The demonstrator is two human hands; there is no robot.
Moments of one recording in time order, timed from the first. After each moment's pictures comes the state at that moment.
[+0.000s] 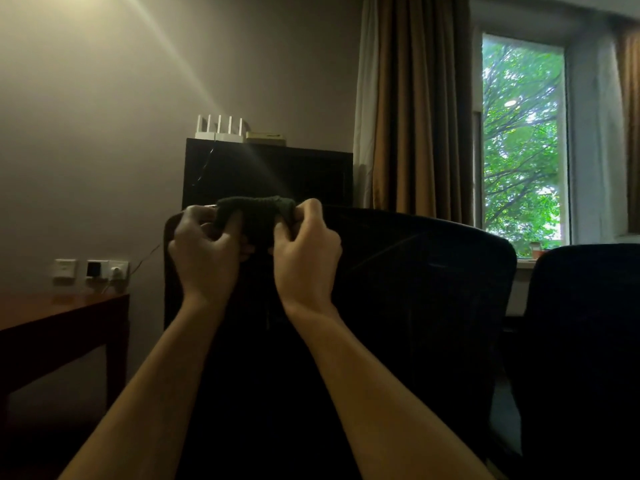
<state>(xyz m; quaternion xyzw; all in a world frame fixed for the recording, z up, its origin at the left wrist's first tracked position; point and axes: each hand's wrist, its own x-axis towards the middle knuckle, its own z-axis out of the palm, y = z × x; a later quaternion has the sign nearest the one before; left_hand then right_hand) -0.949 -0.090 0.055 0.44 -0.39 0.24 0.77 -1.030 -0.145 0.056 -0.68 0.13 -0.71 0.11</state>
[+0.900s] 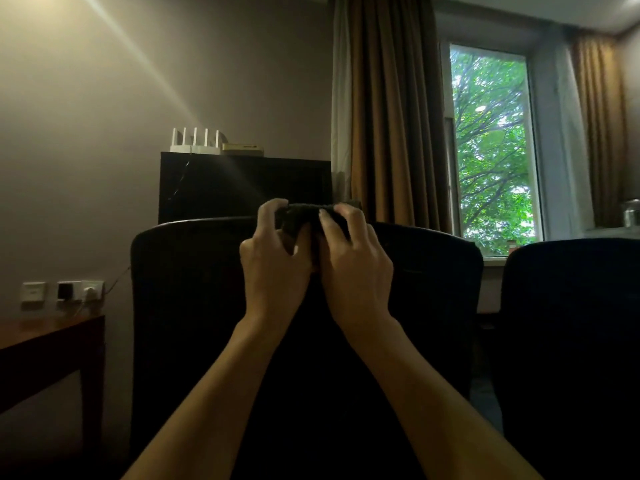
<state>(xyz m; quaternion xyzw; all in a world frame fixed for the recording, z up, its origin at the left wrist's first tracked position) -1.035 -0.132 0.060 0.42 -0.52 0.26 0.69 -1.110 -0.200 0.047 -0.65 0.21 -0.68 -0.27</state>
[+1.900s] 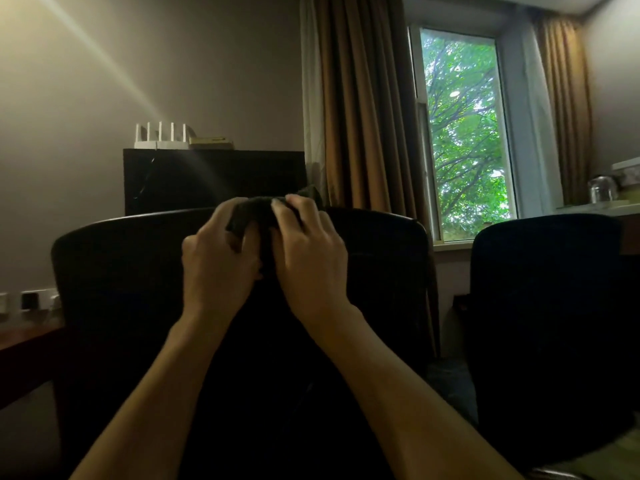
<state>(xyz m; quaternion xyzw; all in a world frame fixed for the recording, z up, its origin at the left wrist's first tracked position) -1.038 -0.135 0.055 0.46 -0.54 0.30 0.64 -1.121 -0.208 0.047 -0.69 0.18 -0.67 -0.20</state>
